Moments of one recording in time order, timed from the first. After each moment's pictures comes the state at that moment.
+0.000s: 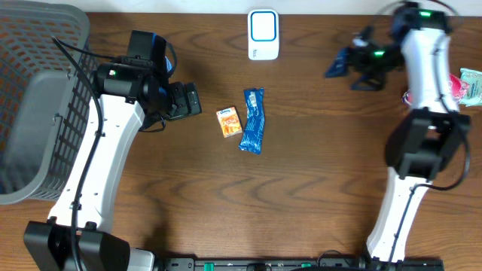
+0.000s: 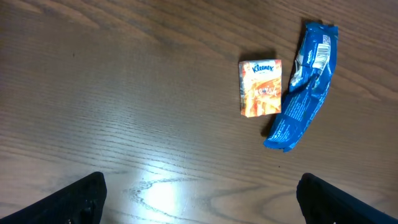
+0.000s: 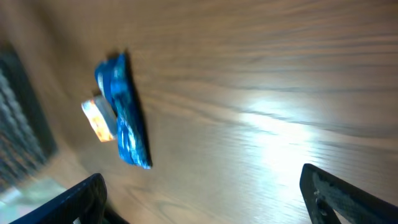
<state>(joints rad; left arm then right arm) -0.16 1.60 1.53 -1.20 0.12 -0.41 -0.09 2.37 2.29 -1.51 -0.57 -0.03</state>
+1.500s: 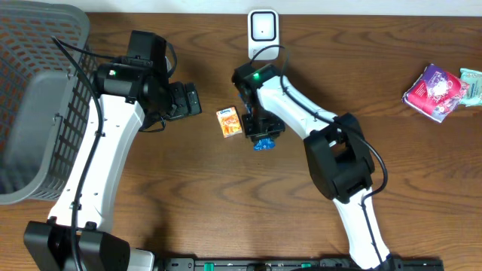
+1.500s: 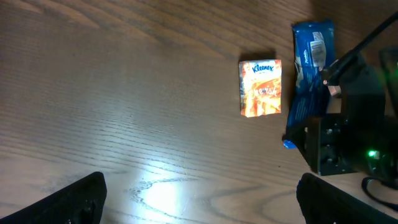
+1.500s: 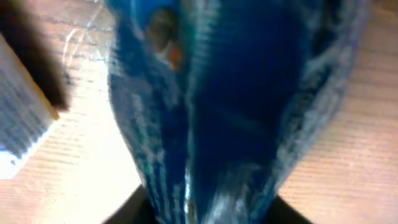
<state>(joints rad) -0.16 1.60 1.53 -1.20 0.12 -0.41 0.59 2.34 1.87 -1.24 -0.04 0.40</state>
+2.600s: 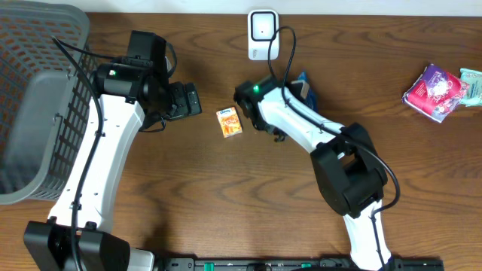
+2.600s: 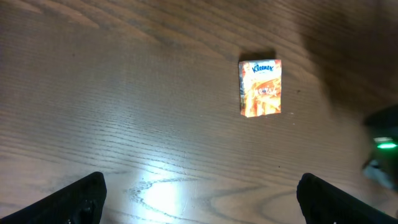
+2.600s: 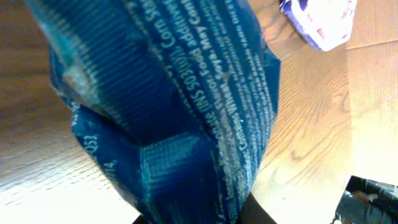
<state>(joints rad) -0.16 1.60 1.53 -1.20 0.12 -0.41 0.63 2.20 1.68 -1.35 0.78 0.91</state>
